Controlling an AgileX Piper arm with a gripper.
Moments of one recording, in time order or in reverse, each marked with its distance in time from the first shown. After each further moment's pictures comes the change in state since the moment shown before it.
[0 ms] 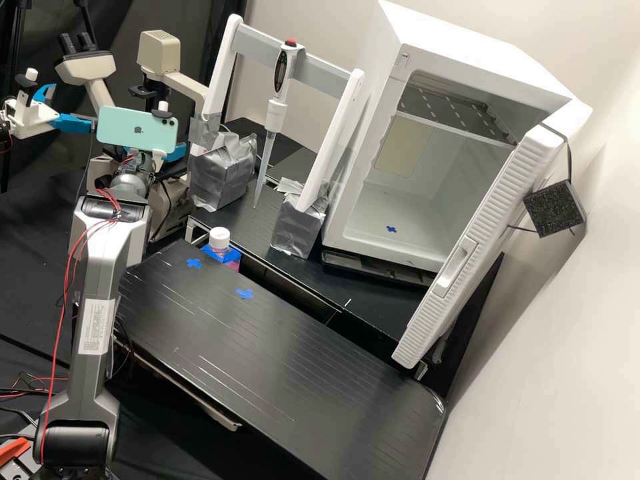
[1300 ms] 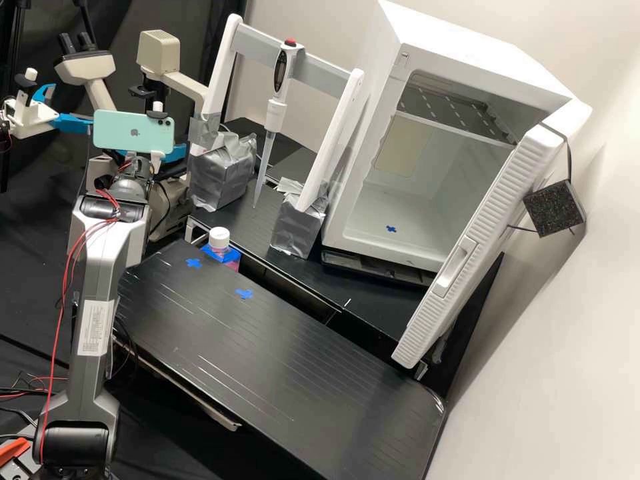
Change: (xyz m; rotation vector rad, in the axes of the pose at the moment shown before) arm -0.008 -0.002 0.002 -0.081 0.066 0.048
